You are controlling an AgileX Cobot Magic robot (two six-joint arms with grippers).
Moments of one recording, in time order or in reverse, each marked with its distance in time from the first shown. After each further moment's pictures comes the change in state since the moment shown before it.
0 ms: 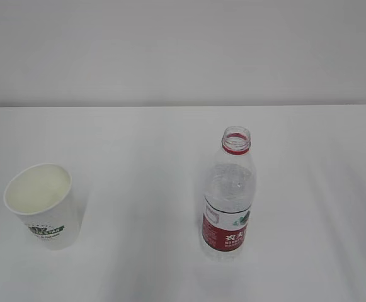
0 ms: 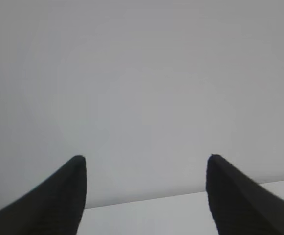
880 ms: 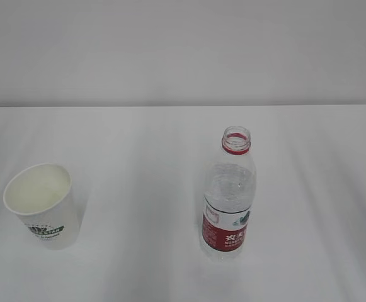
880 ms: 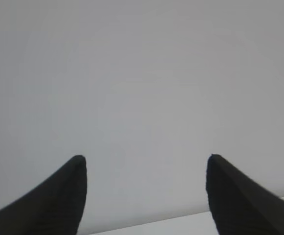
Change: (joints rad) left arm 0.000 0.367 0.000 0.002 -0.401 0.000; right arm 0.000 0.402 0.001 0.000 -0.393 -0.002
